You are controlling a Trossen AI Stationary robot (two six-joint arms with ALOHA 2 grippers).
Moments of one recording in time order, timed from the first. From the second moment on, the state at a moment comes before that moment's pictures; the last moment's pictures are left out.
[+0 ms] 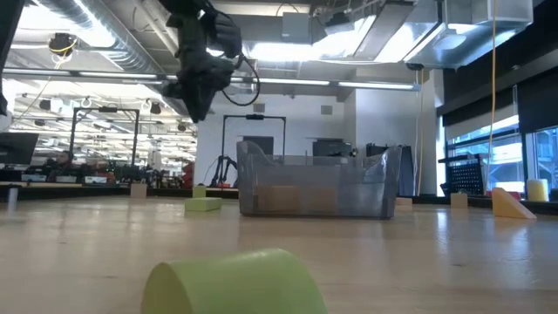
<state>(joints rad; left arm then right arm) 0.67 1.67 1.54 -1.20 0.08 -0.26 -0.02 1.53 2.20 -1.31 0.14 0.07</state>
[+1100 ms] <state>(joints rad) 0.57 1.66 1.54 -1.17 0.00 -0.21 -0.29 1.28 1.61 -1.57 0.00 0.79</state>
